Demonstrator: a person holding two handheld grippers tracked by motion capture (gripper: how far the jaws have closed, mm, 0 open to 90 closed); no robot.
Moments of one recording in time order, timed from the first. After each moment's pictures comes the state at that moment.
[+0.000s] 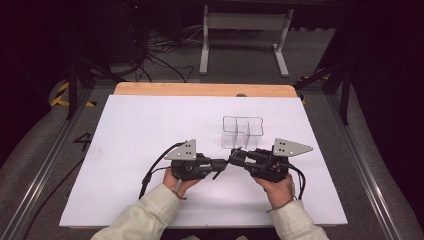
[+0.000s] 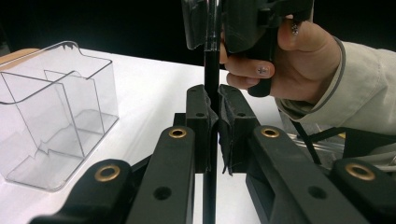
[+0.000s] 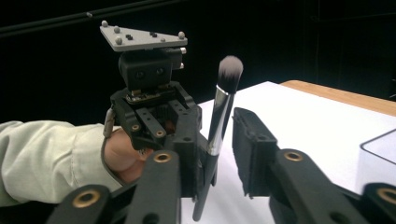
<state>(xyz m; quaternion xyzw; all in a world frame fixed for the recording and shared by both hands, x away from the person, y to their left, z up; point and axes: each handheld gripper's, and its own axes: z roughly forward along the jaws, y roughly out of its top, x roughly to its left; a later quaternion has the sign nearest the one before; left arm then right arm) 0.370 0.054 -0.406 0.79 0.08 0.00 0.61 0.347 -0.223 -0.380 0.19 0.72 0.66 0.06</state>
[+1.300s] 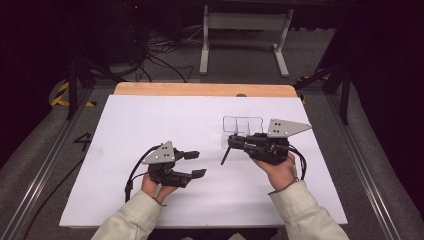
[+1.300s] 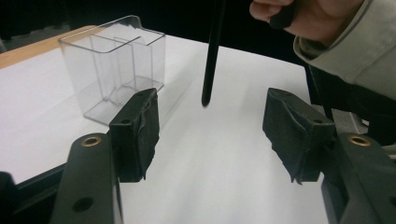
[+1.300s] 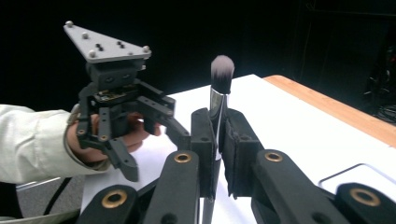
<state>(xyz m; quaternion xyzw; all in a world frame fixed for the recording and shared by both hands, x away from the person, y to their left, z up) 0.355 0.111 -0.404 0.79 0.16 0.05 0.59 0.370 -0.214 -0.327 0.17 0.78 0.60 0.10</state>
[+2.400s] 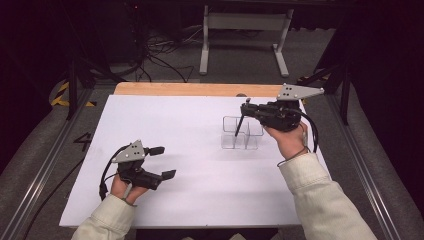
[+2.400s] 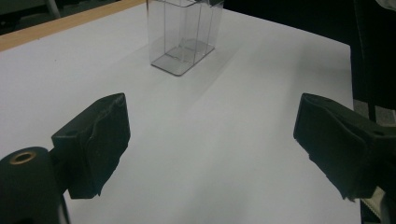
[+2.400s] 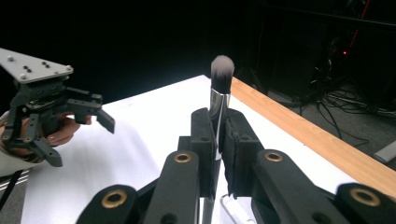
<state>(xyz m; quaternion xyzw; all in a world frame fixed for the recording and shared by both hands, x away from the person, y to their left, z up) 0.355 0.179 -0.406 0.81 0.22 0.09 0.54 0.419 -0.235 -0.276 0.22 0.78 0.56 0.15</state>
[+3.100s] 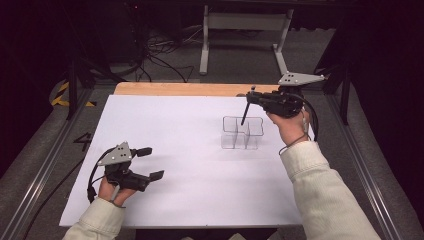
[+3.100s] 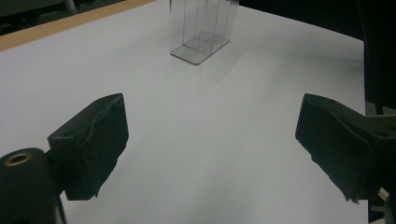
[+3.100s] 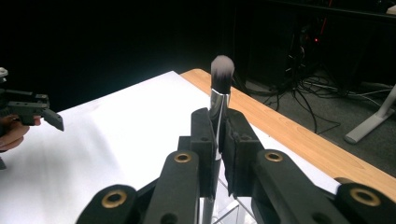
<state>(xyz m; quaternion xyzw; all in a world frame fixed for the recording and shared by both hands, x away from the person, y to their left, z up) 0.349 0.207 -0.409 0.81 0.23 0.10 0.53 0.455 -0.248 -0.273 0.27 0.78 0.54 0.17</state>
